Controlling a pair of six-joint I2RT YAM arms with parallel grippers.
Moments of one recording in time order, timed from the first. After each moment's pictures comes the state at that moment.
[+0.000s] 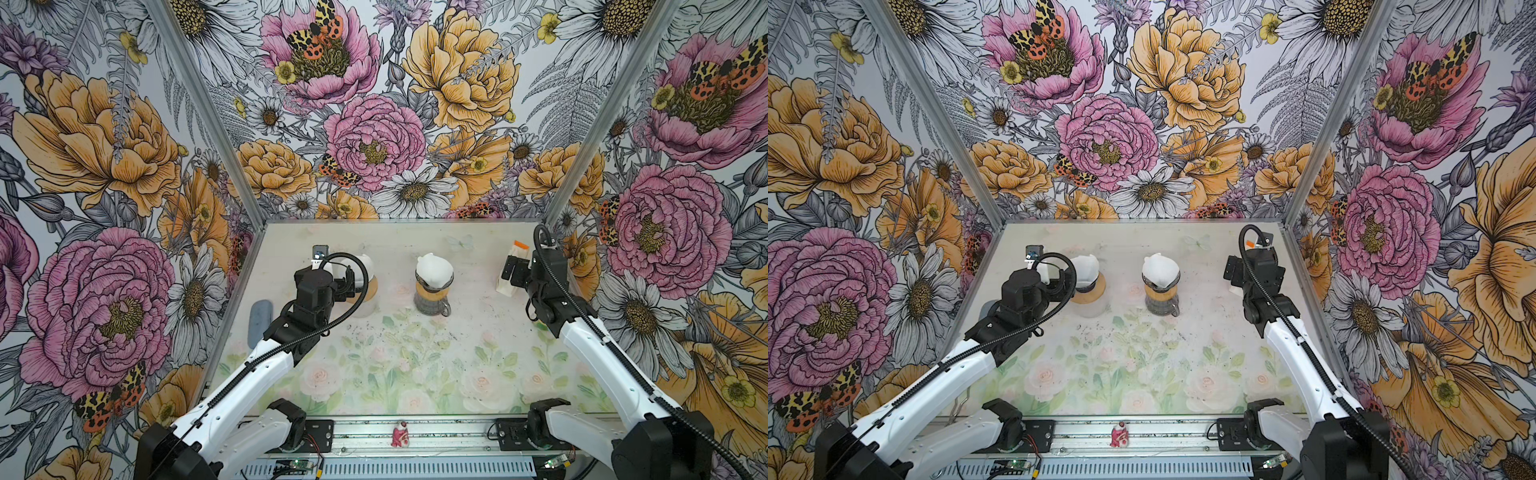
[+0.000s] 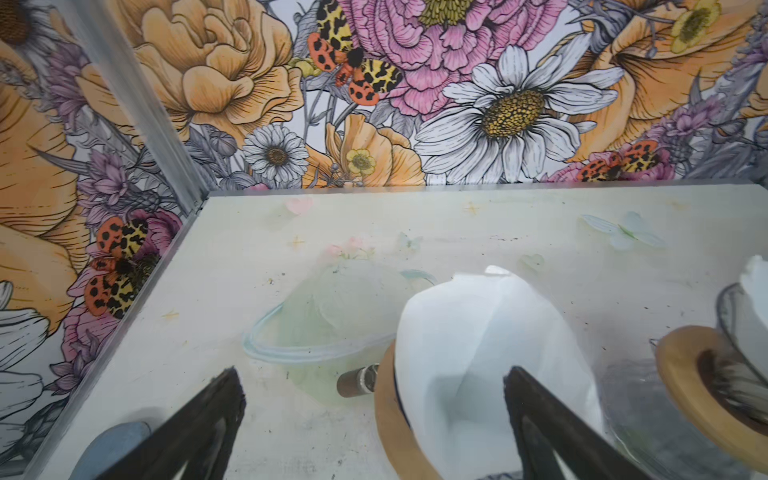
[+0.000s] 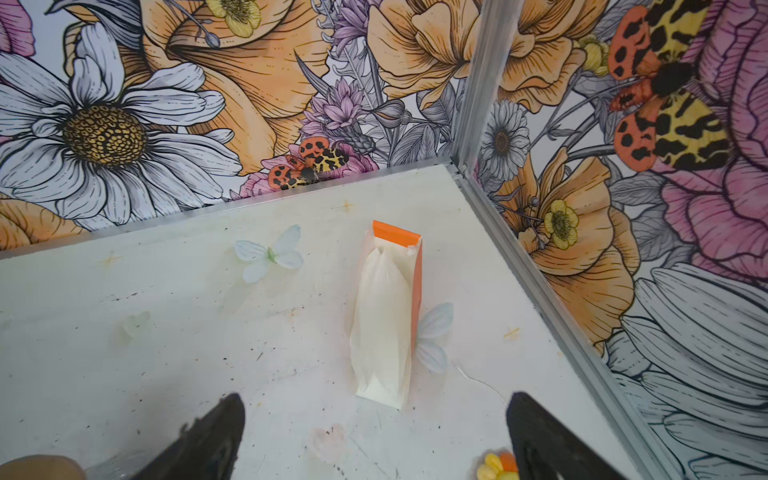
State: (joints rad) left arm -0.46 0.96 0.69 -0.08 -0.48 -0.16; right arm 0.11 1.10 0.81 -0.24 0.33 0.22
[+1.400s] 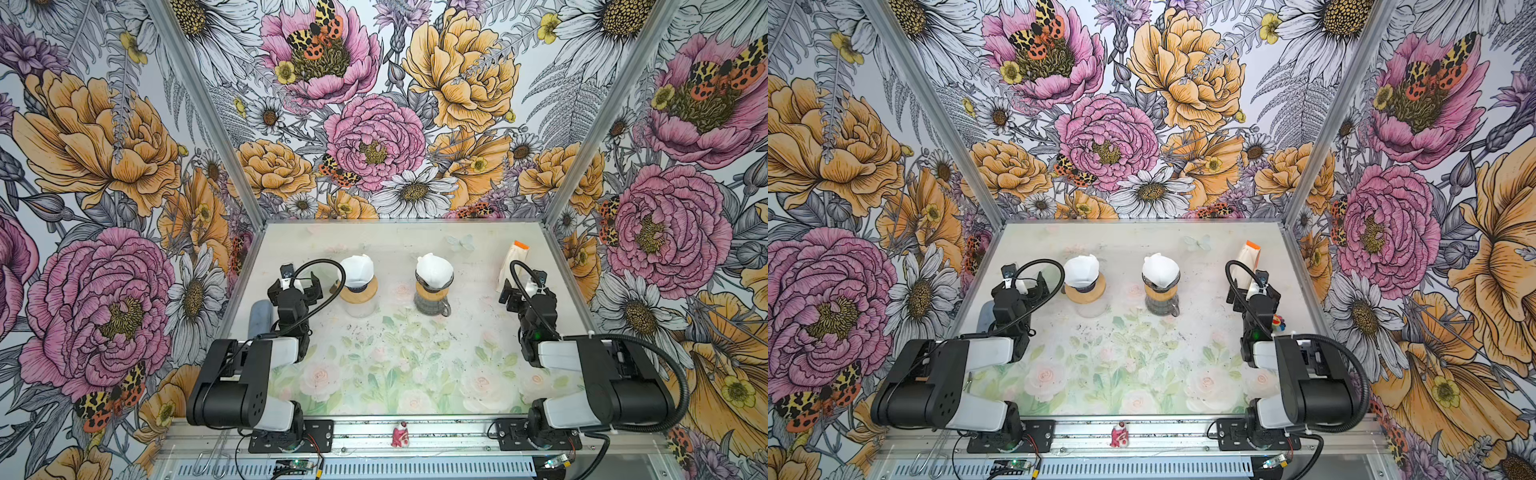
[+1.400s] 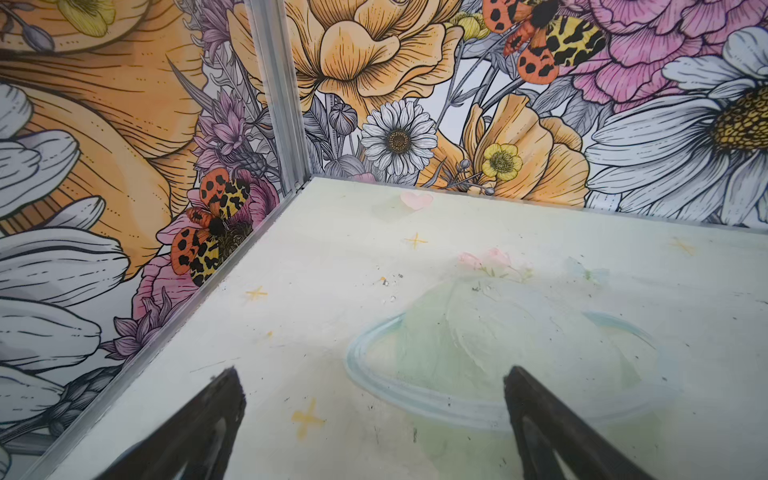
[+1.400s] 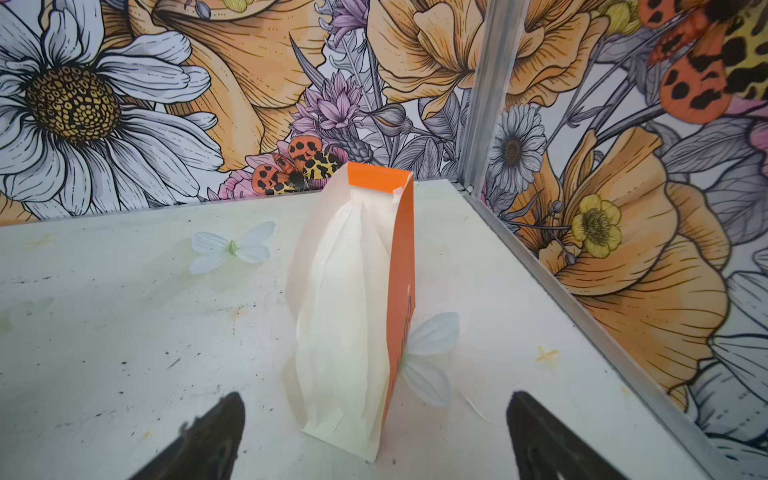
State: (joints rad) left arm -0.03 1.49 0.33 0.97 -0.30 -0.05; right arm -0.02 1.50 0.27 0.96 0.17 0.05
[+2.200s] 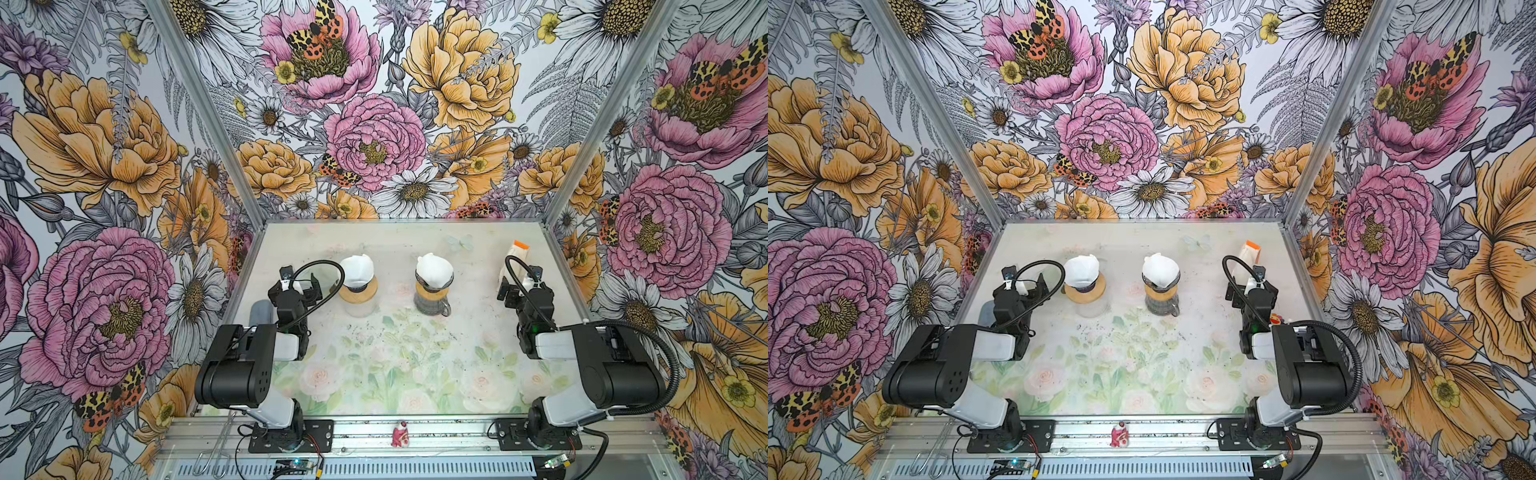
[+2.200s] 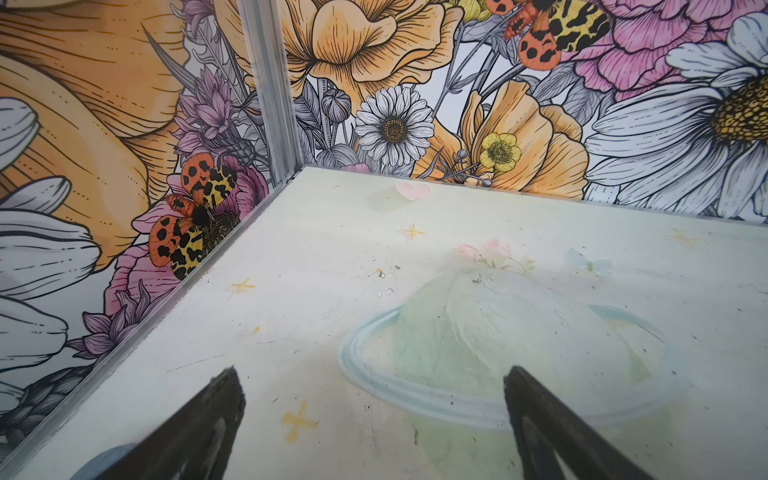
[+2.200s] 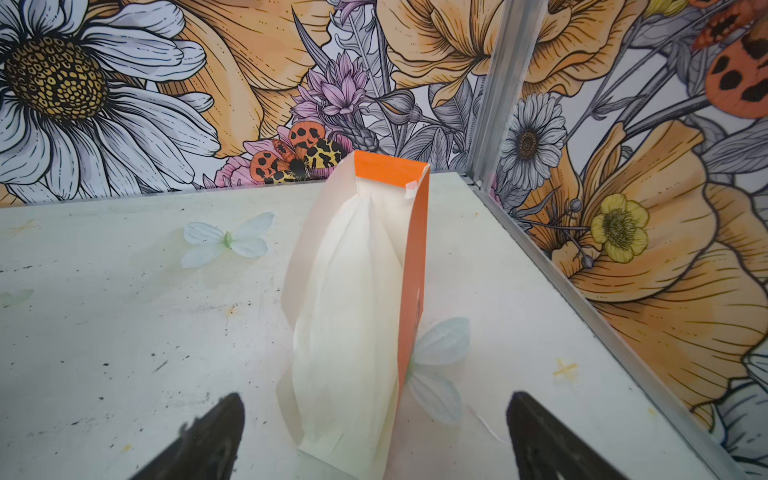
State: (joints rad) left arm -0.01 1.55 0.35 1.01 -0.25 -0.06; right arm -0.03 1.53 0.34 0.91 0.16 0.04
